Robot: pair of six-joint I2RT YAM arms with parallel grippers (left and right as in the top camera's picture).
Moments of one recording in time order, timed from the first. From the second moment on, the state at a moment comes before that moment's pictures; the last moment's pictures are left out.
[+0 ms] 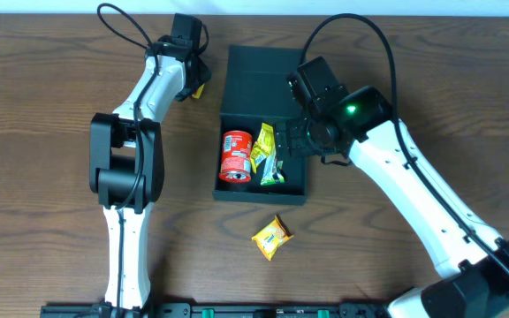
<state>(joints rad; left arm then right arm) -0.18 2.37 1.93 -0.73 -0.11 -0.86 0.53 1.66 1.56 -1.16 0.04 0.40</state>
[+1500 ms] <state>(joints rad) -0.18 2.35 1.95 -0.94 -0.22 -0.46 0.53 1.66 1.56 -1.14 0.06 0.40</state>
